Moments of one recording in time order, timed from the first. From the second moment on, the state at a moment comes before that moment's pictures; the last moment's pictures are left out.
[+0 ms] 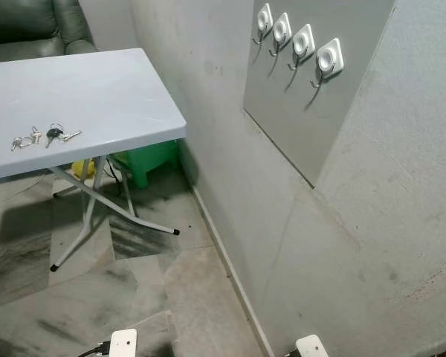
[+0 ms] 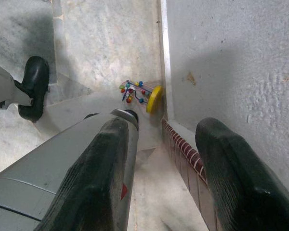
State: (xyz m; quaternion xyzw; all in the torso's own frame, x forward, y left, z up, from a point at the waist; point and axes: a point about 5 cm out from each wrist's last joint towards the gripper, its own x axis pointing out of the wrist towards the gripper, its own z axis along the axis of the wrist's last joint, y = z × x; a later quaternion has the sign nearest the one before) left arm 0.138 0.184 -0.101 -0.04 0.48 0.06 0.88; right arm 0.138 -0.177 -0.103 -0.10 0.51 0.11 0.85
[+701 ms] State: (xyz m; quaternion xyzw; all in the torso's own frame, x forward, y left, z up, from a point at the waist) left arm 0.134 0.182 -0.102 -0.04 0.48 0.06 0.87; right arm 0.133 -0.195 -0.102 -0.10 0.51 0.09 0.85
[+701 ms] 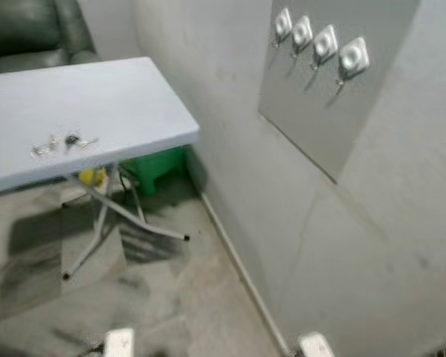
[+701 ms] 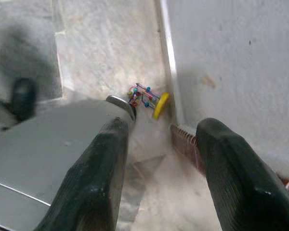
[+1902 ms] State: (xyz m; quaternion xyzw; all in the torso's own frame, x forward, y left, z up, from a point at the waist) left arm 0.132 0.192 -0.102 -0.03 0.48 0.07 0.87; right arm 0.137 -0.185 -0.102 -0.11 0.51 0.12 0.84
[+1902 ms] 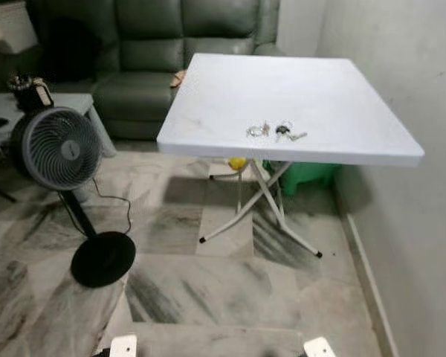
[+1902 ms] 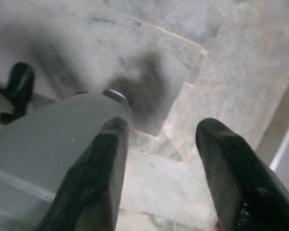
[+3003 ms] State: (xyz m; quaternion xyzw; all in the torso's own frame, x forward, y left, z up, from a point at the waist) left arm 0.251 0.188 0.018 -0.06 0.04 0.01 1.00; right arm 0.281 -0.137 0.021 -0.02 0.07 0.16 0.98
